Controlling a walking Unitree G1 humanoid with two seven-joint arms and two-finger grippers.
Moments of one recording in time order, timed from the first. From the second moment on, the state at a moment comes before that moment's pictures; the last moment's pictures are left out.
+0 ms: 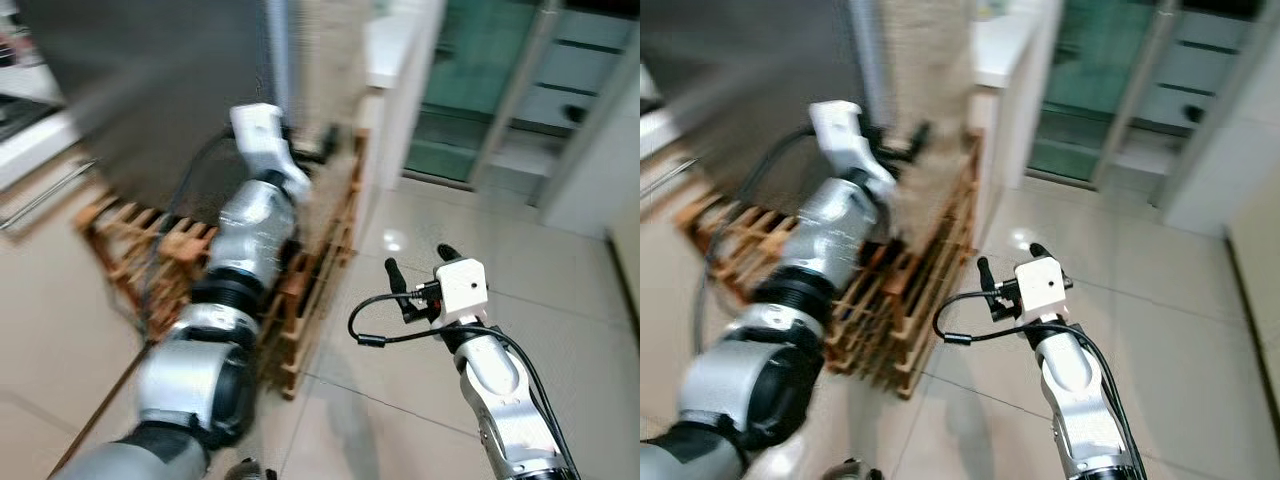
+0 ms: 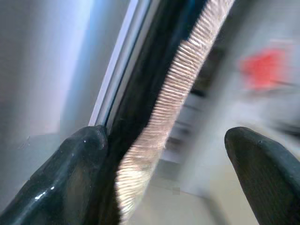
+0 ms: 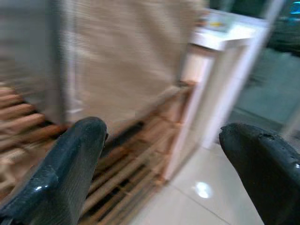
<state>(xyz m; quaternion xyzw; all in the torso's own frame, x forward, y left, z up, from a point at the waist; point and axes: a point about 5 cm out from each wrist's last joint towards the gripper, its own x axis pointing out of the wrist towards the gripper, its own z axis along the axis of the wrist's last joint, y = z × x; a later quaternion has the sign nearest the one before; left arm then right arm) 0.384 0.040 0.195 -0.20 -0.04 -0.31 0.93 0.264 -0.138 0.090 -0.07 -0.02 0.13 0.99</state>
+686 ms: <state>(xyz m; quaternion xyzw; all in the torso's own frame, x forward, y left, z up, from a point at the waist) 0.370 0.060 0.187 -0.18 -0.09 -0.38 0.90 0.260 -0.137 0.085 -0.07 0.00 0.12 0.99</state>
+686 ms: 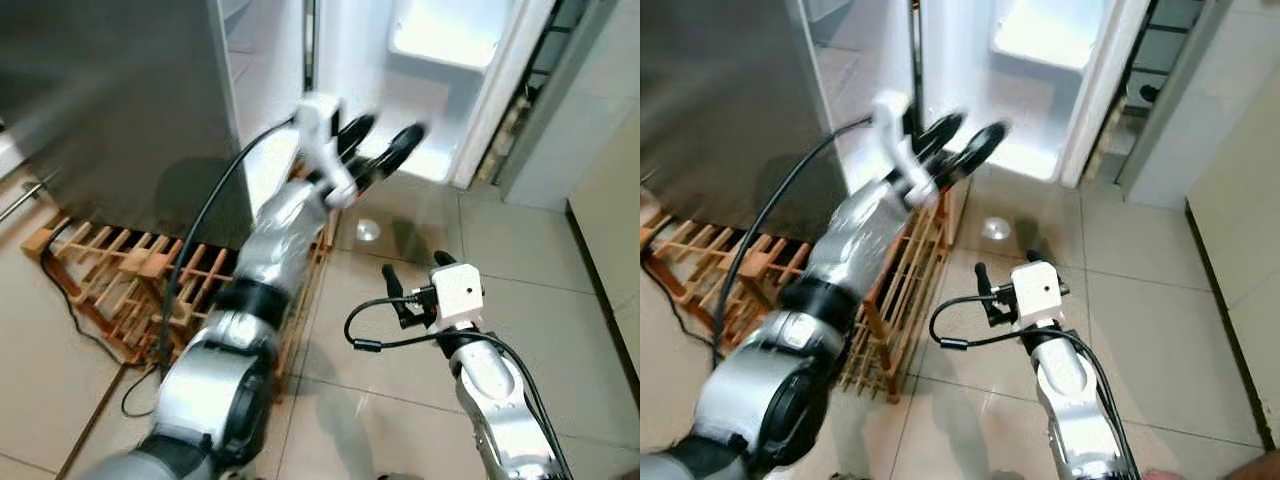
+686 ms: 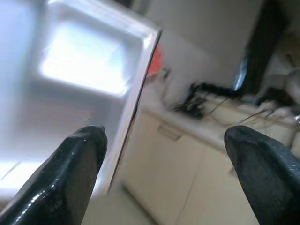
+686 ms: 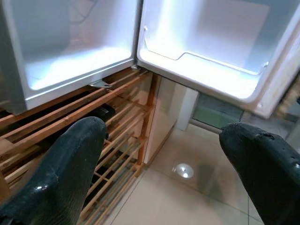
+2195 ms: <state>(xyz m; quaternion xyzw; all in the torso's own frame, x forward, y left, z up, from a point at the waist) 0.287 0.225 0.110 0.06 0.04 0.13 0.99 0.300 -0.116 0.086 0.01 0.01 0.16 0.99</state>
